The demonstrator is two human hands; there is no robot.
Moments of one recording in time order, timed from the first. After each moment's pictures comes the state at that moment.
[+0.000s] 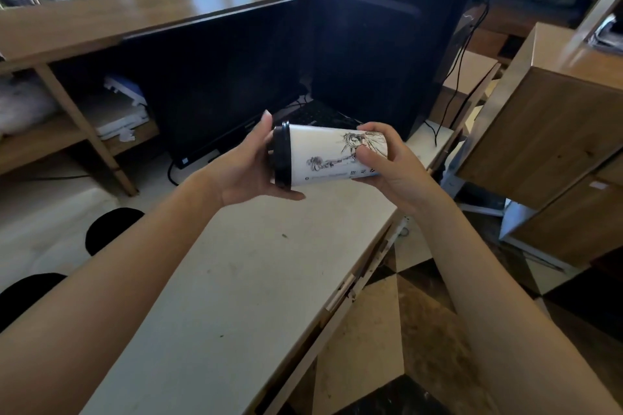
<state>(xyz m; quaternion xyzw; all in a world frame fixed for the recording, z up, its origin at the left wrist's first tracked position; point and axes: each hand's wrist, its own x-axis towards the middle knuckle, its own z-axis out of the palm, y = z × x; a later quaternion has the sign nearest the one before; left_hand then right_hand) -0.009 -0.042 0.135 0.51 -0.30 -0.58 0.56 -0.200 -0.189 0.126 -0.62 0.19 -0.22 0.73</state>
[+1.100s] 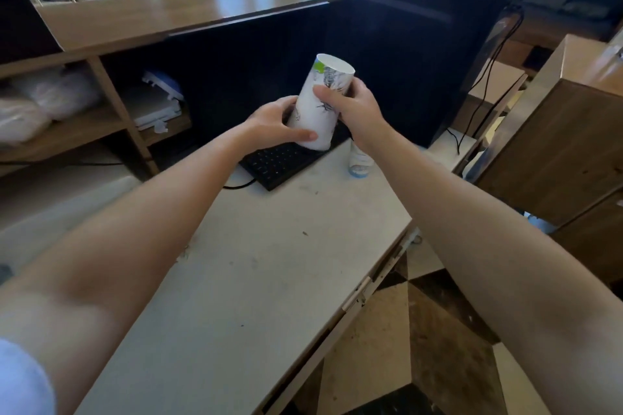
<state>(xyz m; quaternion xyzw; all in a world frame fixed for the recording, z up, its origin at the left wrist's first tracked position) 0.058 -0.078 0.135 0.74 -0.47 -0.25 0.41 -0.070 -0.189 0.156 -0.65 0.25 -0.30 0.65</state>
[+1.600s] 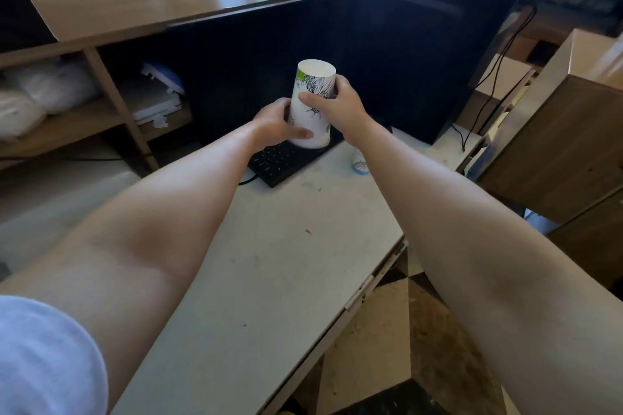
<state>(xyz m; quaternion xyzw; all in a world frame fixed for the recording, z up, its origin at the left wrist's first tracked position) 0.084 -0.104 0.104 0.79 -0.40 -0.22 0.40 -0.029 -0.199 0.134 -0.74 0.27 -0.27 0.55</state>
